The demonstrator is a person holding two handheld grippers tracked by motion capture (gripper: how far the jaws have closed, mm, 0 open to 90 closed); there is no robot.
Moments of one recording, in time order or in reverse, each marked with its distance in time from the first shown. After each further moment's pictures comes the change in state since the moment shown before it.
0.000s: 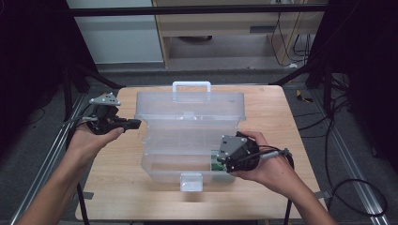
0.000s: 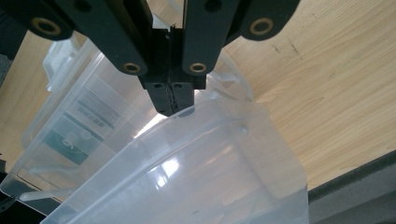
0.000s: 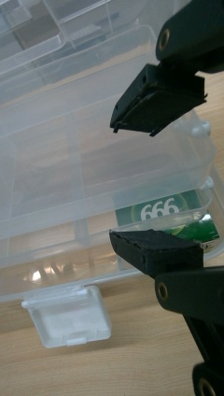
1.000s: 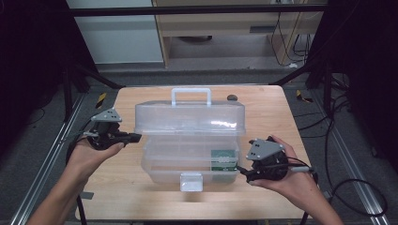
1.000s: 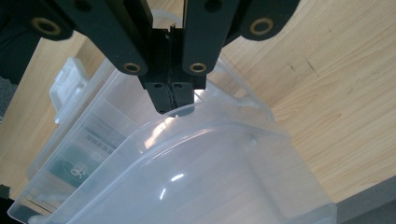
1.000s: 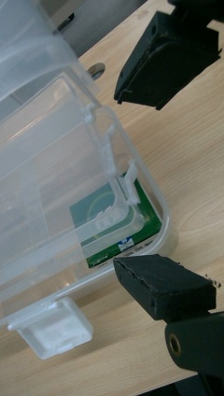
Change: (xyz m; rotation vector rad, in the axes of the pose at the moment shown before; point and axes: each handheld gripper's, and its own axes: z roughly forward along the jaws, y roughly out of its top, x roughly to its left) left arm -0.018 -0.031 0.005 0.021 -0.010 0.038; right arm 0.004 -0.057 -0.031 -0.044 -0.060 0.251
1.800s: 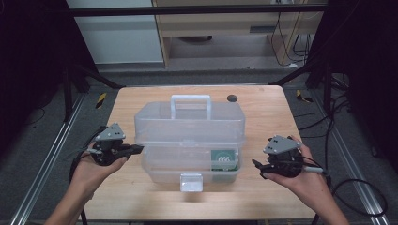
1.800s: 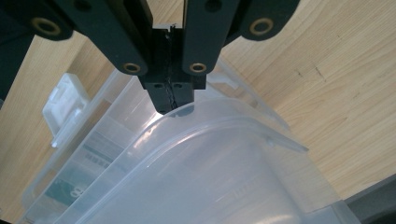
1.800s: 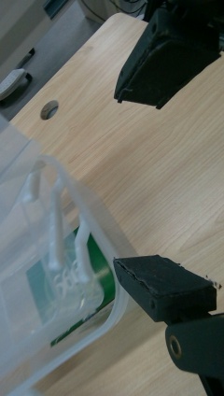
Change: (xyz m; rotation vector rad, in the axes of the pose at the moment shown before) left arm -0.022 -0.029 0.009 -0.018 0.035 0.055; right arm -0.026 -0.042 0.003 0.057 -0.125 0.134
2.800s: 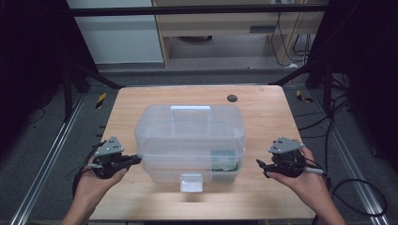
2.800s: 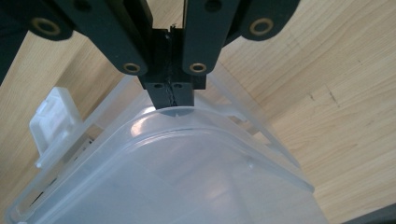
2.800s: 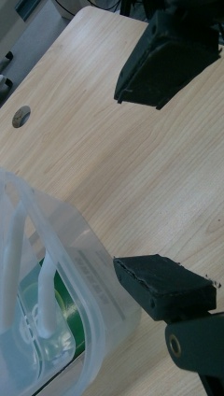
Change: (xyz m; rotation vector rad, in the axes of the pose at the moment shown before) left arm -0.007 -0.040 0.012 -0.038 0.014 -0.064; right arm -0.009 -0.027 0.019 0.022 -0.018 0.079
